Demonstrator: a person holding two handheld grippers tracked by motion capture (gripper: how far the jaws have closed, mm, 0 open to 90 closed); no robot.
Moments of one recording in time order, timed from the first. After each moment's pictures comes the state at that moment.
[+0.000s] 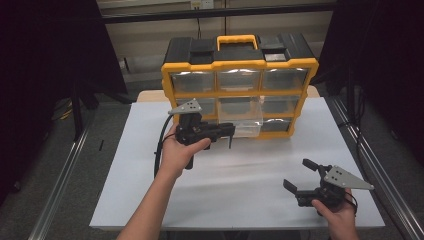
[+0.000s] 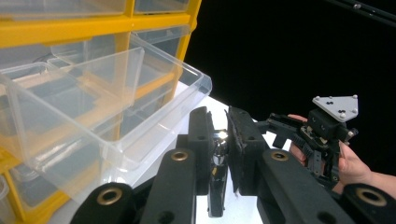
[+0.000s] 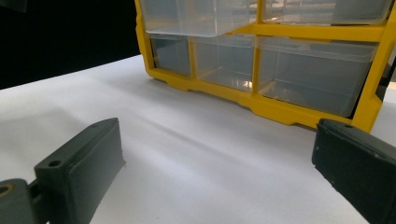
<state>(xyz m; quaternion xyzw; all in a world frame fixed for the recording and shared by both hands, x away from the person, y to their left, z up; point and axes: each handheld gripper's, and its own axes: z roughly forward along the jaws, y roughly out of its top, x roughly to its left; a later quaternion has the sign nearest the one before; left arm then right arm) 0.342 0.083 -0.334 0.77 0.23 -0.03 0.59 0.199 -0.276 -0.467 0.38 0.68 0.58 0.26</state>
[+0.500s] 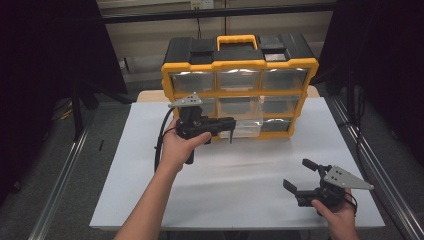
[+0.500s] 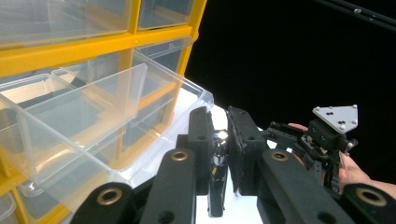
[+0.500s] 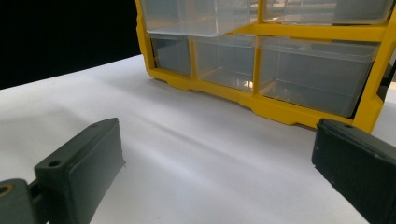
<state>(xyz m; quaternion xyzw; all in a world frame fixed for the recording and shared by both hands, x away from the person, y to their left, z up) 0.349 0.081 -0.323 0.77 0.23 -0.03 0.59 0.199 -0.276 -0.467 0.37 0.68 0.58 0.26</state>
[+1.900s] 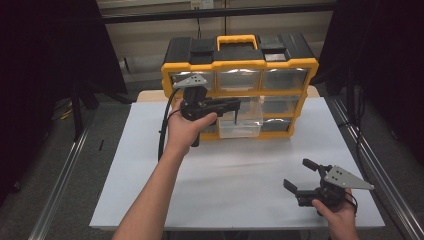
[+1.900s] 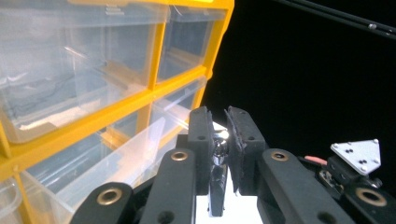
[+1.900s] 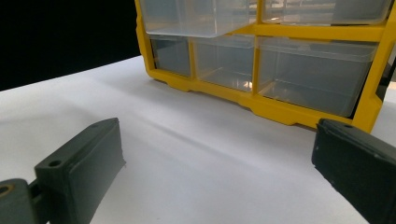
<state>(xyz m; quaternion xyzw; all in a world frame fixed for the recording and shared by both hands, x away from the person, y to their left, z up) 0.372 0.064 -0.291 0.76 0.23 0.01 0.61 0.199 -0.276 -0.467 0.38 0.68 0.58 0.26</state>
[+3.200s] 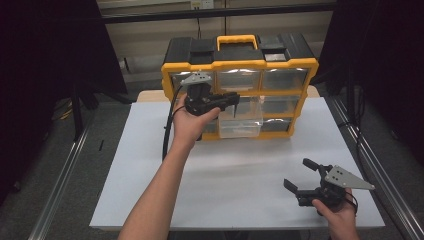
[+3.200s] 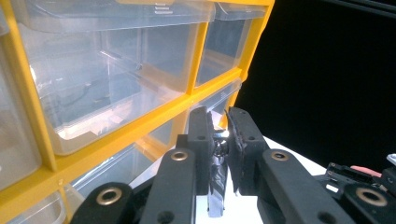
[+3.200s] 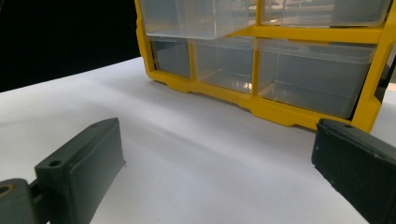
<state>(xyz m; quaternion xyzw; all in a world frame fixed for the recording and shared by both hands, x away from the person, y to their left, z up) 0.390 0.056 -0.302 0.76 0.25 0.06 0.59 0.199 -0.277 -0.467 0.37 0.67 0.58 0.26</state>
